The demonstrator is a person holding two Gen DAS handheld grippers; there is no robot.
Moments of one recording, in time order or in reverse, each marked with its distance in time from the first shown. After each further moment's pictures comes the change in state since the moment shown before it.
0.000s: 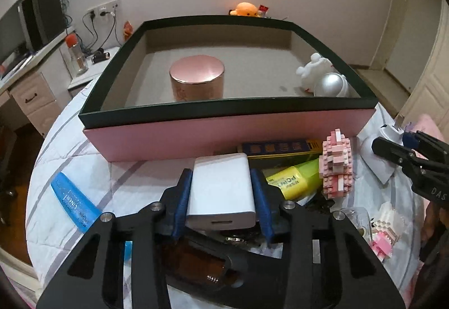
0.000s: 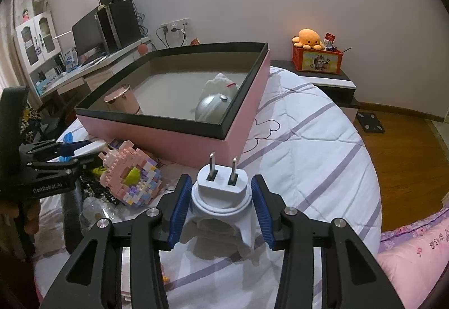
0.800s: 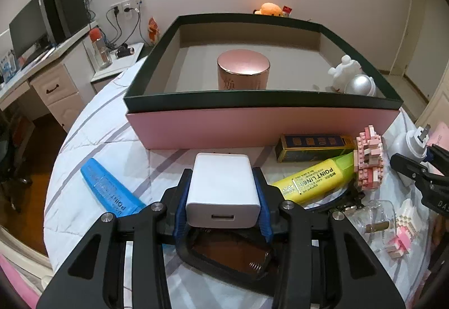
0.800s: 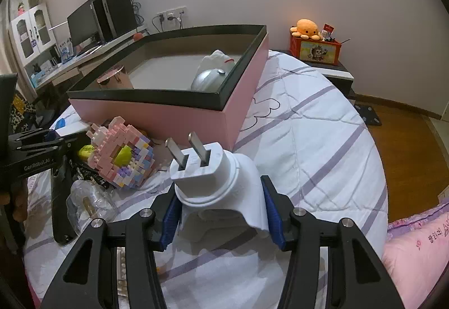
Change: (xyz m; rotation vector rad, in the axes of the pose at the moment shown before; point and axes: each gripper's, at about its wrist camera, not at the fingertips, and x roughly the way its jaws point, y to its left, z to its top) left arm -0.009 0.021 -0.012 -0.049 -0.003 0.111; right arm 0.007 -0.001 -0.013 -0.008 0.047 -0.022
